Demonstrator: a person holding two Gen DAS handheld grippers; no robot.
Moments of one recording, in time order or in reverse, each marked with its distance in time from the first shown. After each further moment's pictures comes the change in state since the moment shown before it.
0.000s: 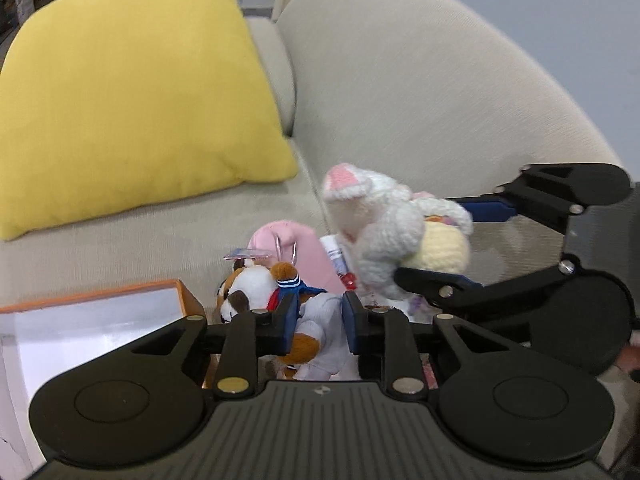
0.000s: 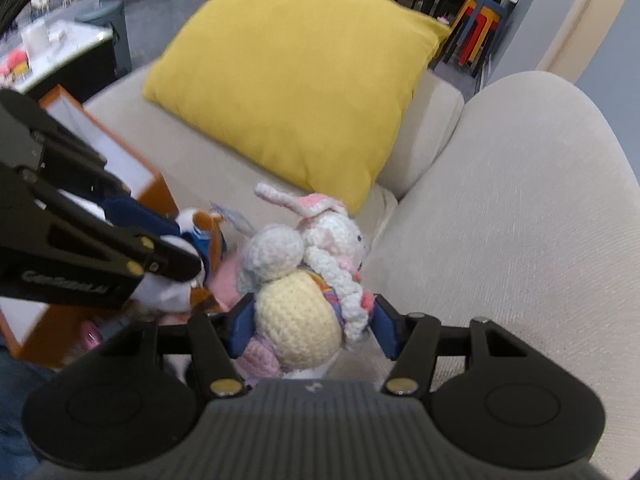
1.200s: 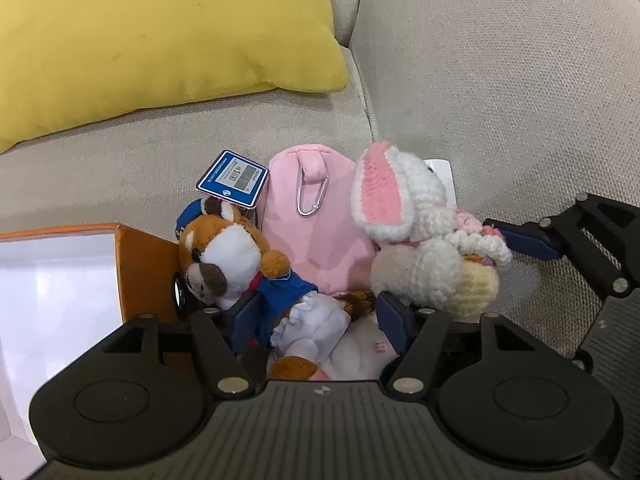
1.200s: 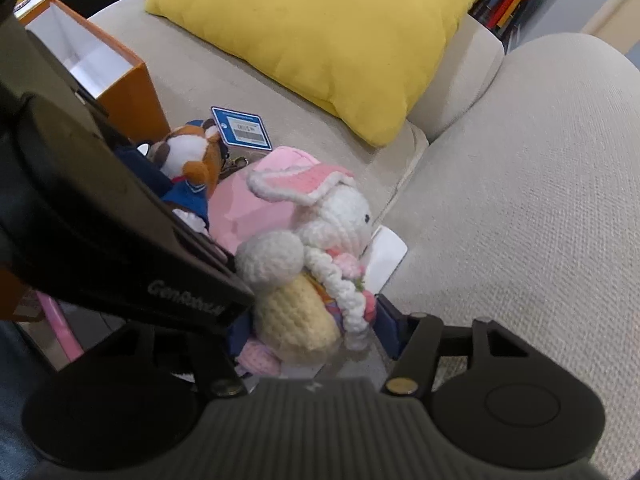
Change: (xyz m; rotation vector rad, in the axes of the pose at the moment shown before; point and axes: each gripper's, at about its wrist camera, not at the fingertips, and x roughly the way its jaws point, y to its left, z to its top) left arm 0.106 0.000 0.008 -0.178 0.255 0.132; right arm 0.075 0.008 -0.022 -0.101 0.191 -0.013
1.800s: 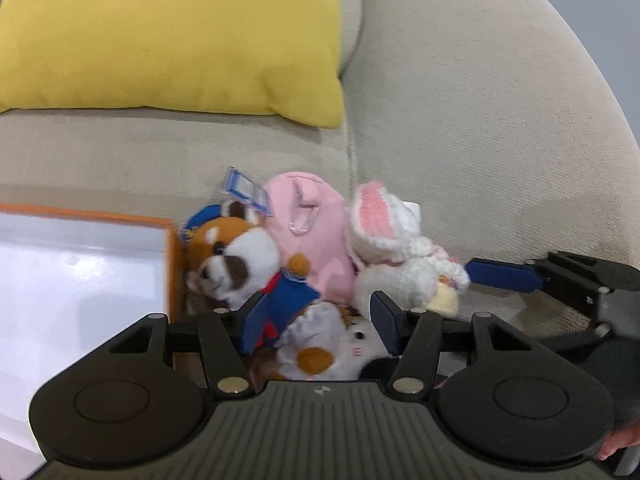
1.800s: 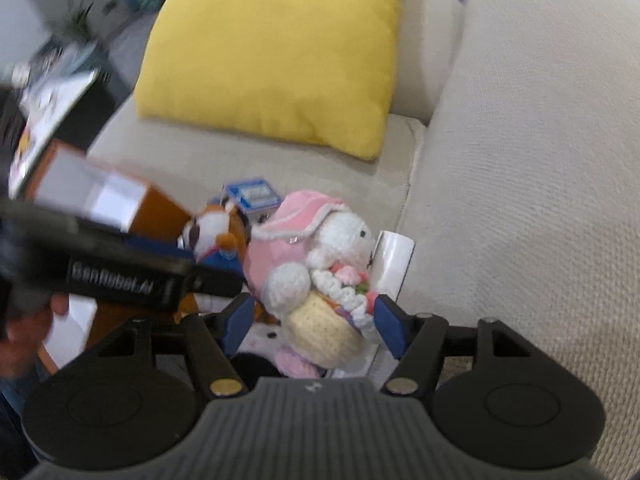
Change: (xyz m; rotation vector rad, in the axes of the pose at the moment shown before) left arm -0.030 0.037 -0.005 -0.112 -0.071 -0.203; right arm -0.024 -0.043 0.002 0.322 -0.050 0.239
